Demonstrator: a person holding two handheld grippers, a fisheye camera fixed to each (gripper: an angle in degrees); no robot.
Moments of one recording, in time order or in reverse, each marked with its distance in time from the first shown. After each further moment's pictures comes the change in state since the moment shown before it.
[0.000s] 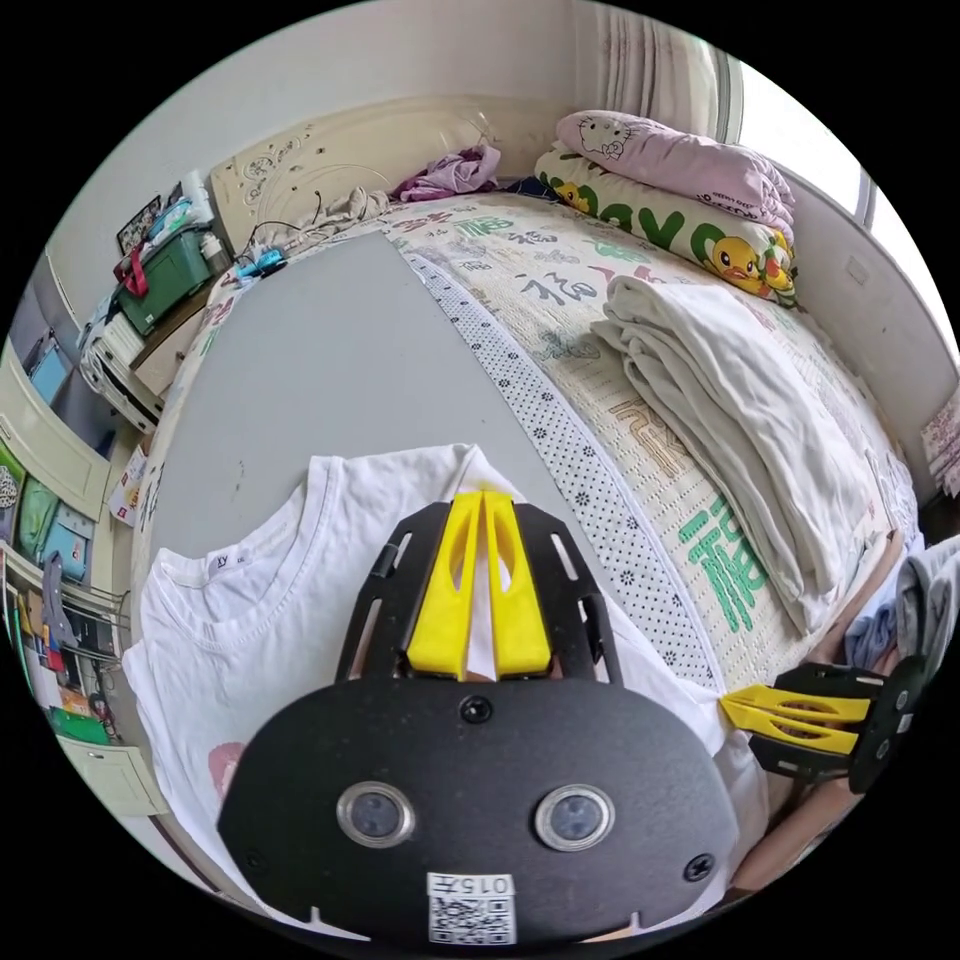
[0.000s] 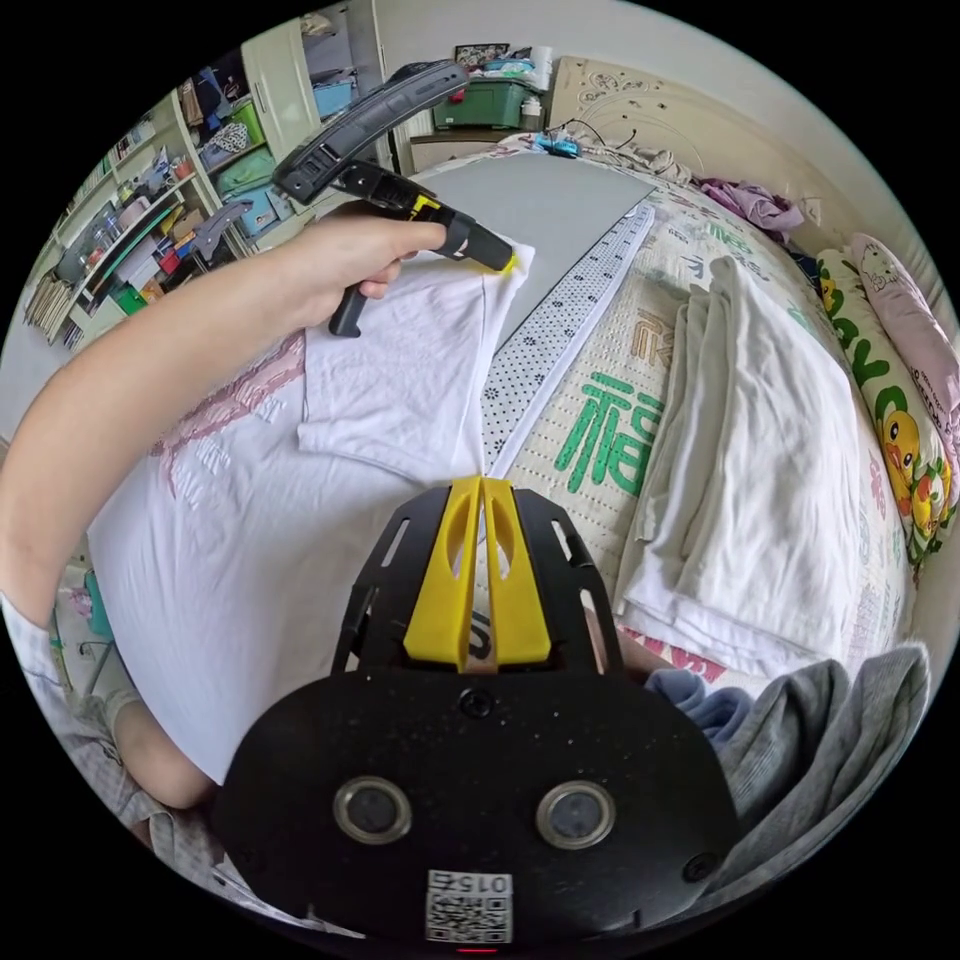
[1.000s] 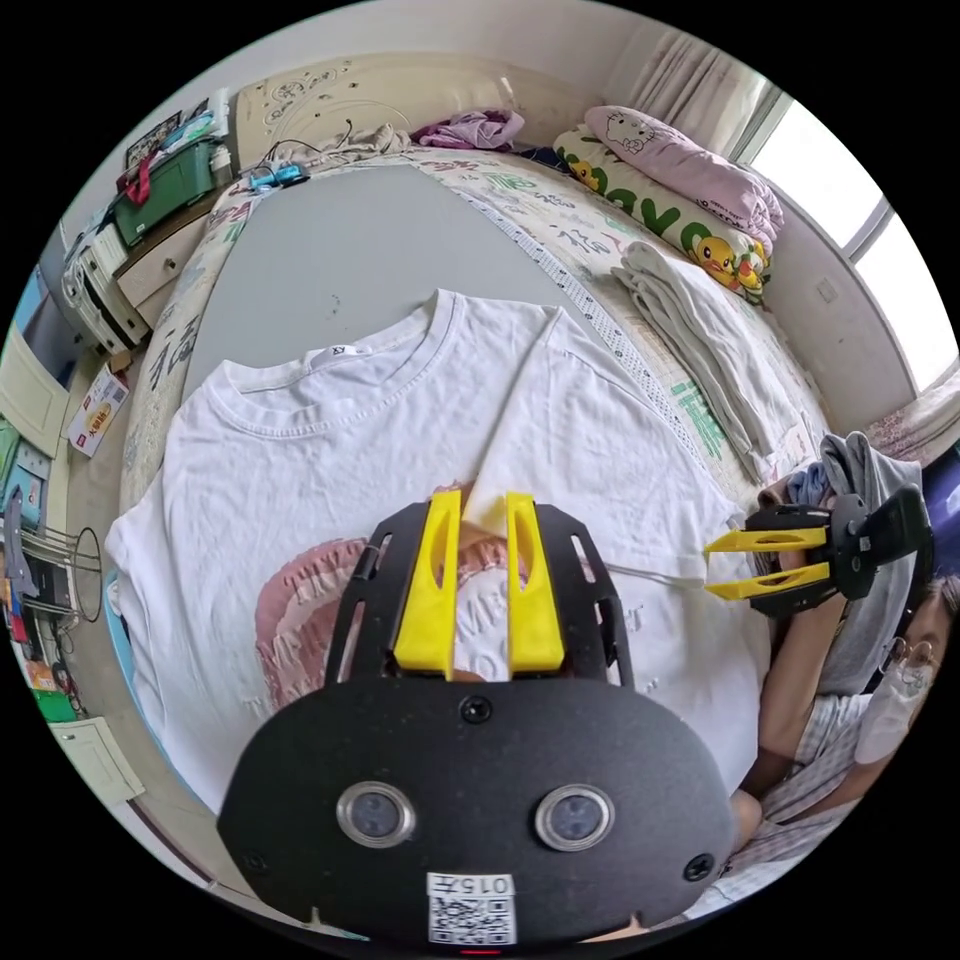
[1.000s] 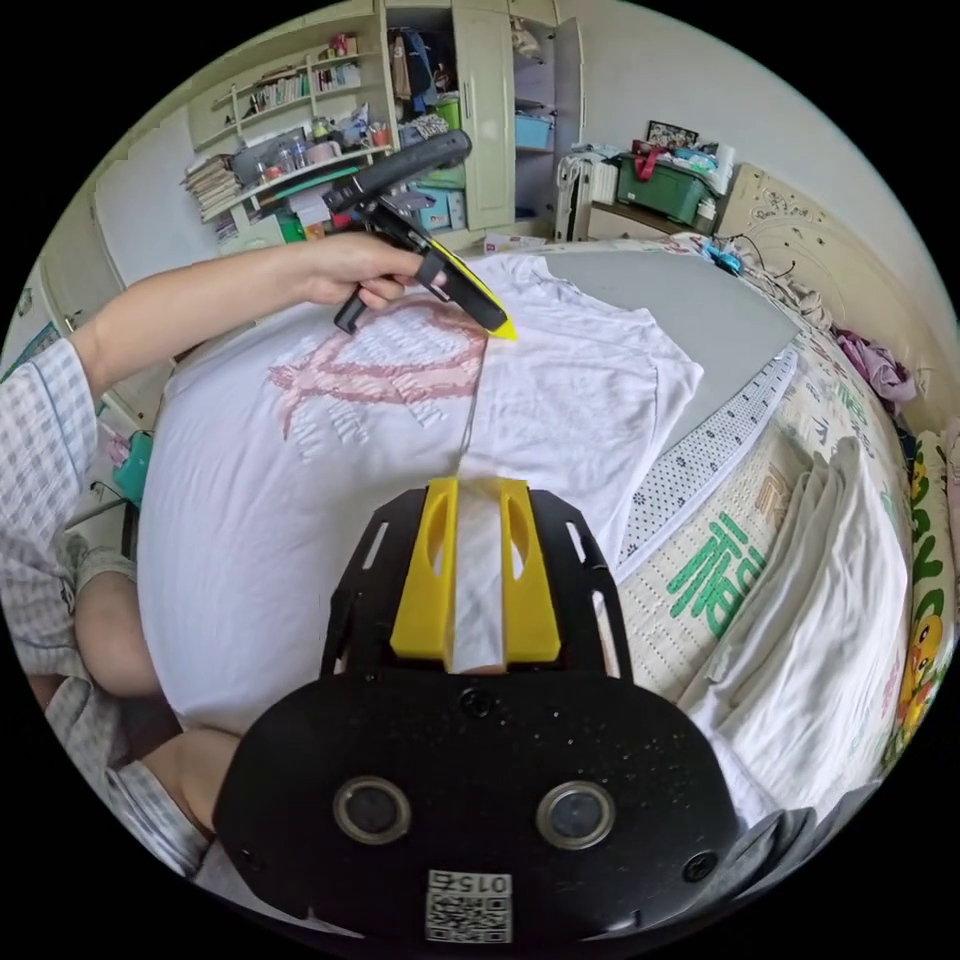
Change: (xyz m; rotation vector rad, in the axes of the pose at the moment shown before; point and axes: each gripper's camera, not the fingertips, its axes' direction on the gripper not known) left arm -0.120 0.087 -0.053 -0.137 0.195 -0.063; right arm -0.012 0.045 -0.044 0.146 -0.181 -0.416
